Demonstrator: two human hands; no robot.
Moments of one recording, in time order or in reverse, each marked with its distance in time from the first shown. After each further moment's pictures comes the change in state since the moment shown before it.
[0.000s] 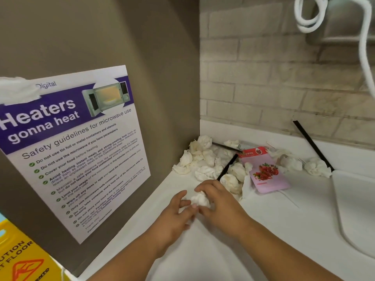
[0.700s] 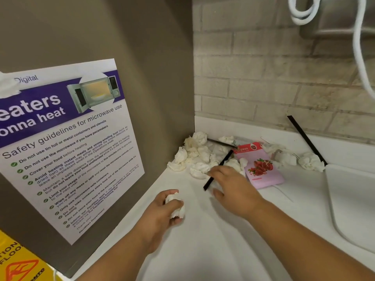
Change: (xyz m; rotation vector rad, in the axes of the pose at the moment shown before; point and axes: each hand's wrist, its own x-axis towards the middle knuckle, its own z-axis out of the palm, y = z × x) left_hand 0.009 -0.009 -0.013 -0.363 0.066 -0.093; right_hand 0.012 0.012 -0.050 -0.481 -0.053 -0.076
